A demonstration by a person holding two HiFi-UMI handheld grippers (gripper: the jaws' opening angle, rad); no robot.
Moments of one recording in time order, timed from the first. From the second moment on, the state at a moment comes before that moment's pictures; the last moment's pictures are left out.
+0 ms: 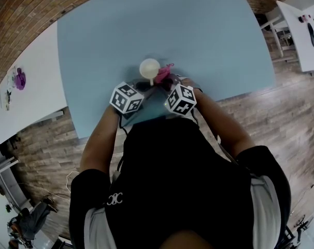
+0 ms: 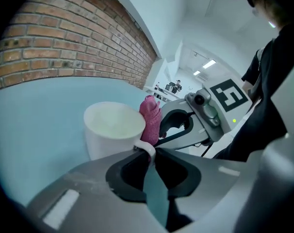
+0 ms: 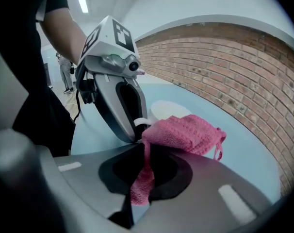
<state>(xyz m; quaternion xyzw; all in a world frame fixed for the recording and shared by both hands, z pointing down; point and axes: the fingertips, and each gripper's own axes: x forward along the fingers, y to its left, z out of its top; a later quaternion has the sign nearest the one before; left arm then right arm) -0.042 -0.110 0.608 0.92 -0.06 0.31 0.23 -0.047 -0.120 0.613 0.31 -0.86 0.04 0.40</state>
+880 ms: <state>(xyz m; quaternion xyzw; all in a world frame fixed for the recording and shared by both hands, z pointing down) -0.059 -0.119 0.617 0.92 -0.18 0.33 0.10 -0.028 -0.119 0.603 0.35 -0.86 0.19 0.32</state>
